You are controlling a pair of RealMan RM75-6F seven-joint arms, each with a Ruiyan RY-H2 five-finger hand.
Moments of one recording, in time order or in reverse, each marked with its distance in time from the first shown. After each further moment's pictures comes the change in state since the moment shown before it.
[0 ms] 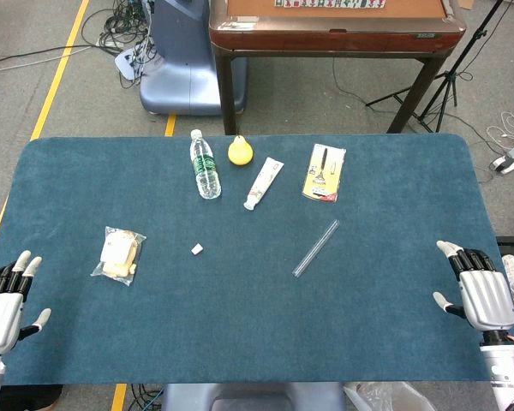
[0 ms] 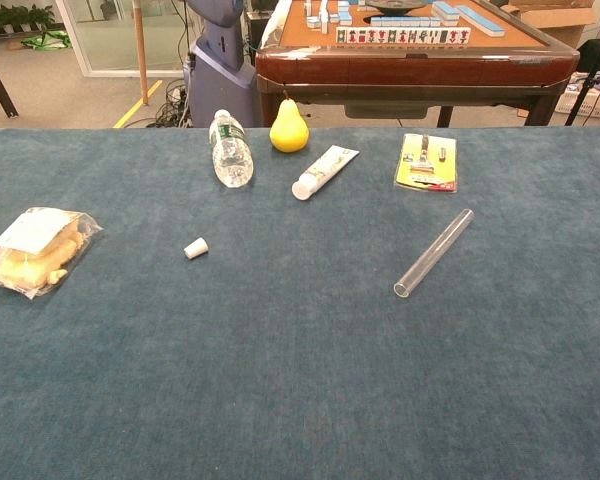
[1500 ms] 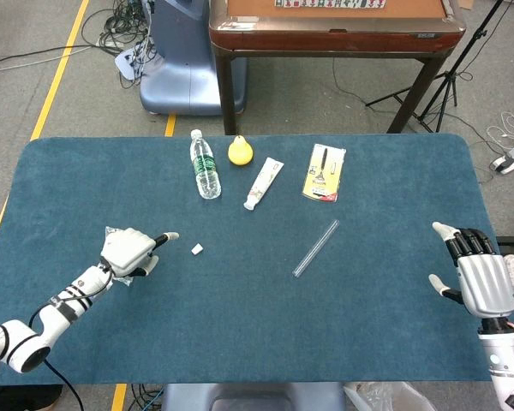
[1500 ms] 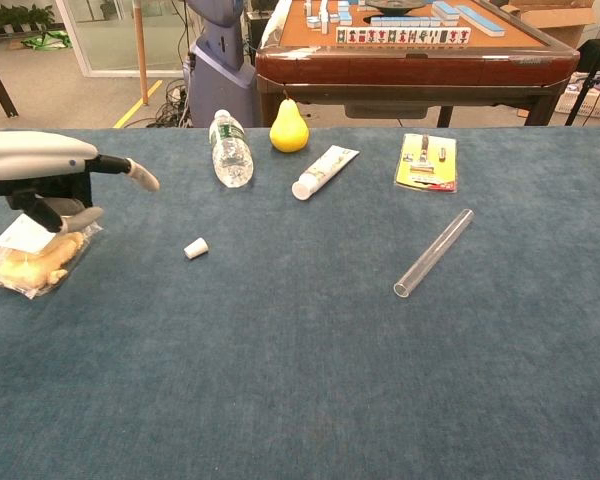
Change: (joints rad) left arm -0.629 -0.122 -0.078 0.227 0.097 -0.737 -0.275; right arm 0.040 0.039 0.049 -0.058 -0.045 0.039 -0.019
